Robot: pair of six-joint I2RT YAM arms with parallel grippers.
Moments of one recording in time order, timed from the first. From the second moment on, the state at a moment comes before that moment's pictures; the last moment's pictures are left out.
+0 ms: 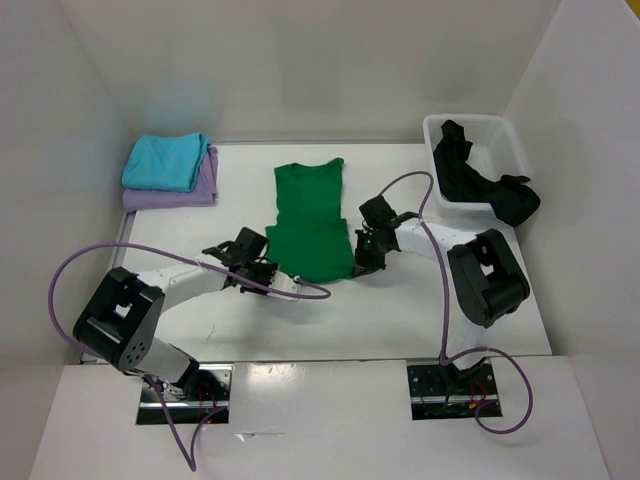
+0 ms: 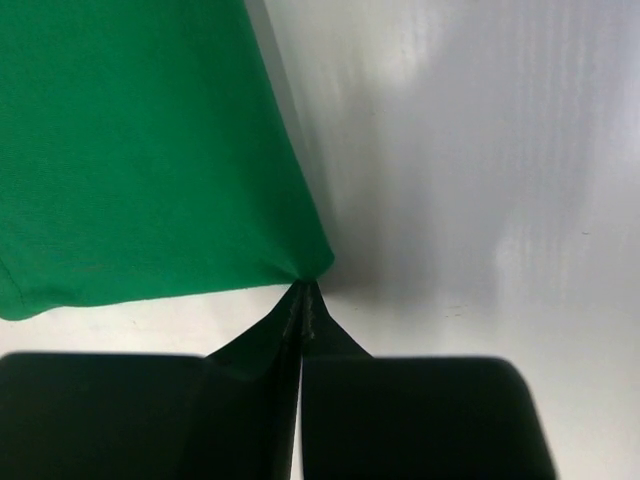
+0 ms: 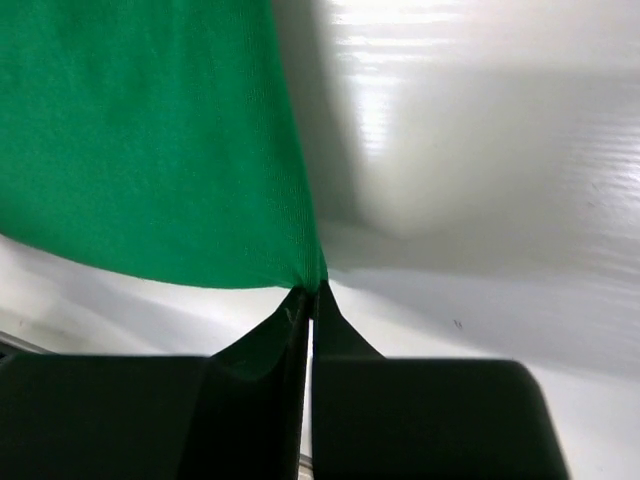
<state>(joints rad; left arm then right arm) -0.49 1.48 0.71 -0.36 0.26 1.28 0.47 1.74 1.02 -0.48 -0.21 0.62</state>
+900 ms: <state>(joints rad) -0.61 1.46 0.74 -0.41 0.26 1.25 0.47 1.70 0.97 -0.53 -0.25 0.65</state>
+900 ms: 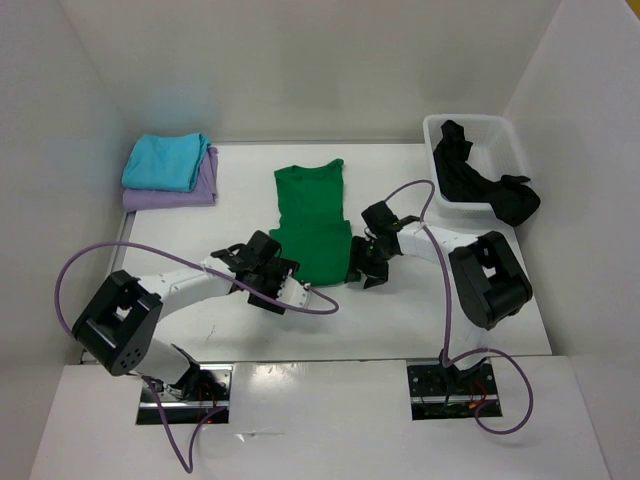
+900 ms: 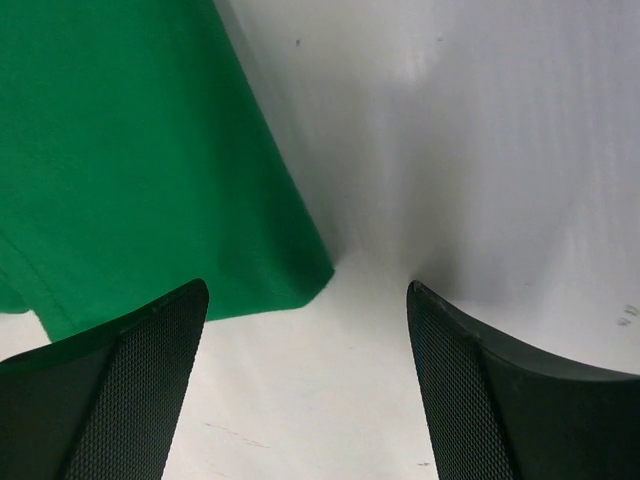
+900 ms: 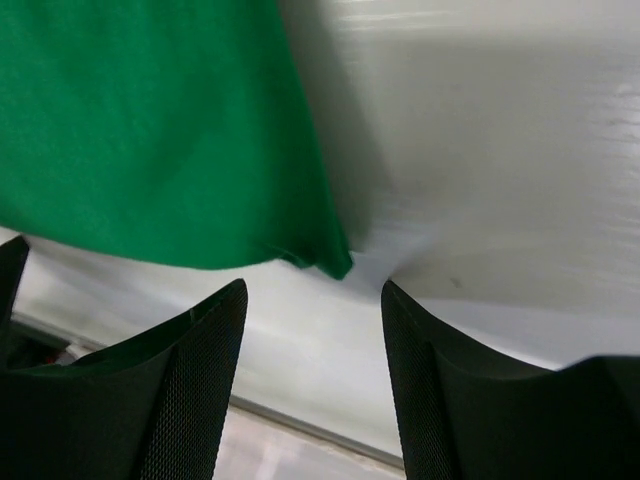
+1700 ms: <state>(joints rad) -0.62 1.53 0.74 -0.28 0.25 1.28 0.44 1.76 0.97 -0.44 -0.31 0.66</state>
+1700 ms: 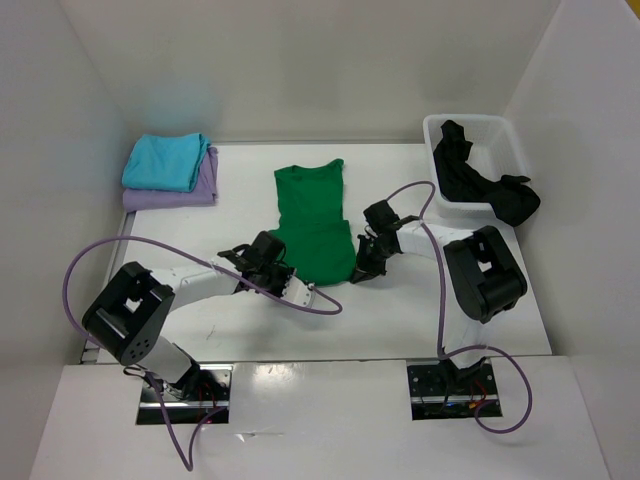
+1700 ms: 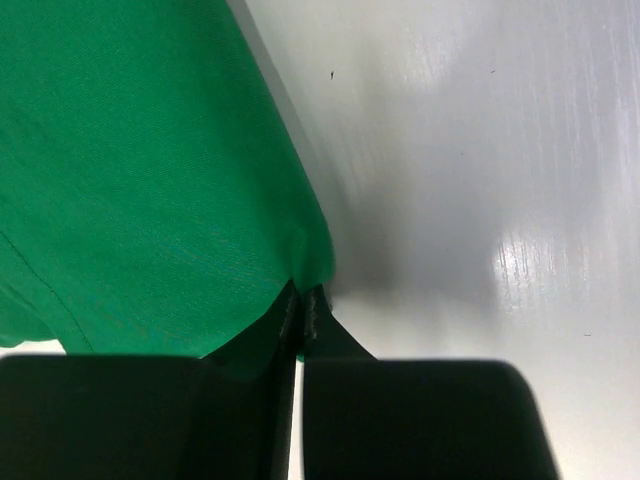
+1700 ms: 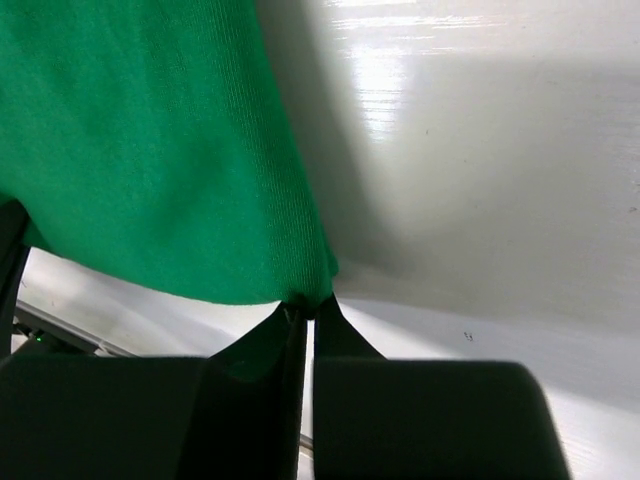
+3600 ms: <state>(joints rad) -0.69 1.31 0.94 -0.92 0.36 1.07 0.77 1.25 0.86 -0.72 -0.27 0.91</state>
